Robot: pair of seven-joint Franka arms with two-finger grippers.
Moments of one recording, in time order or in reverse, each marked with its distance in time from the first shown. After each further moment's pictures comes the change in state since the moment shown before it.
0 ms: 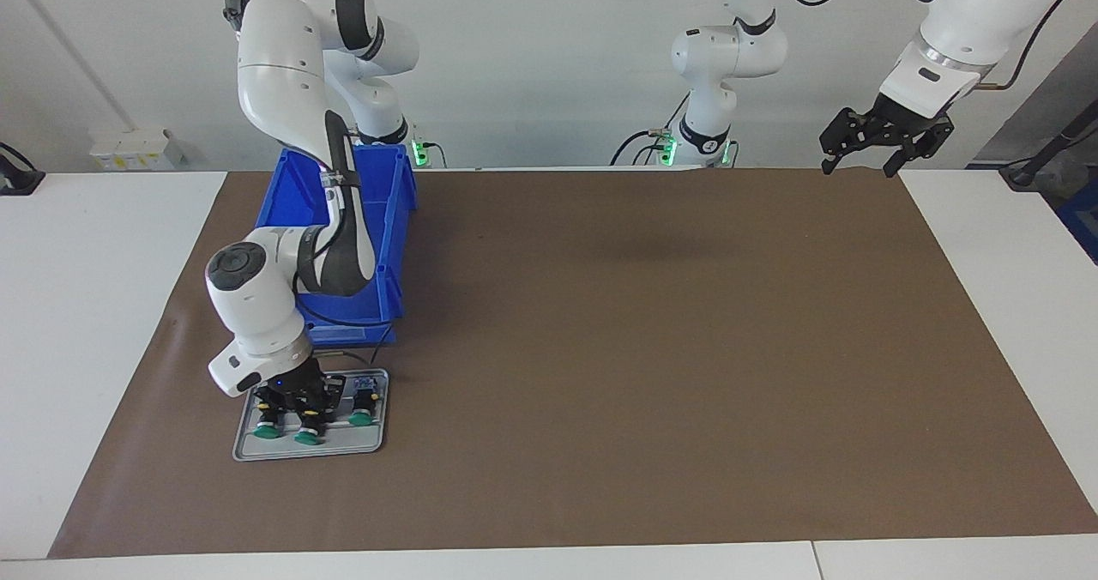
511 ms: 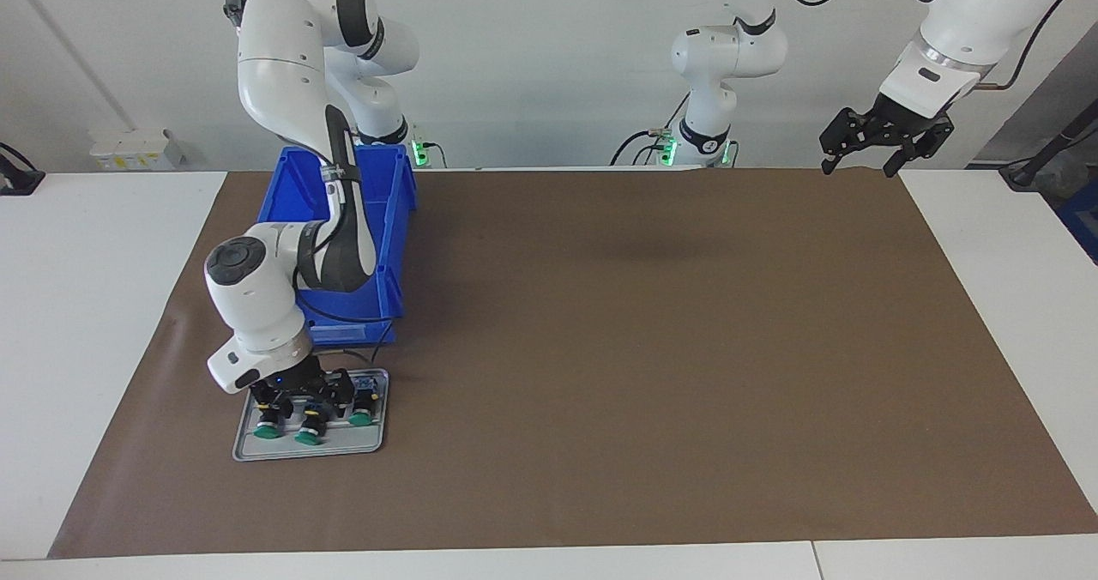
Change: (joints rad) left arm 0.000 0.000 0.000 0.000 0.000 0.000 0.000; right arm 0.003 -0.010 0.000 0.000 -0.001 -0.010 0.020
